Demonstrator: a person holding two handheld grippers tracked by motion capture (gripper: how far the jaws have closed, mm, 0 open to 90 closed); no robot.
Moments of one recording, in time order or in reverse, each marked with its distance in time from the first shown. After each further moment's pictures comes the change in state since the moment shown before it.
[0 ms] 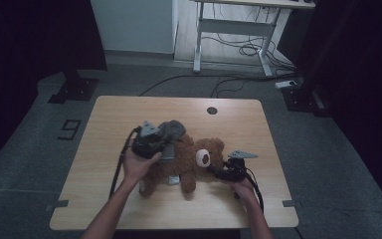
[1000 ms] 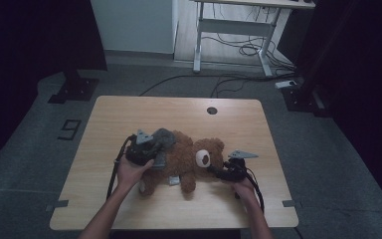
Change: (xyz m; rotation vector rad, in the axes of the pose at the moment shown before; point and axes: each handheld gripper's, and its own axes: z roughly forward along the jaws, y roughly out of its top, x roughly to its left) left arm 0.040 -0.062 -0.011 0.091 0.083 -0.068; right arm -0.002 -0.001 0.000 0.004 0.014 -0.007
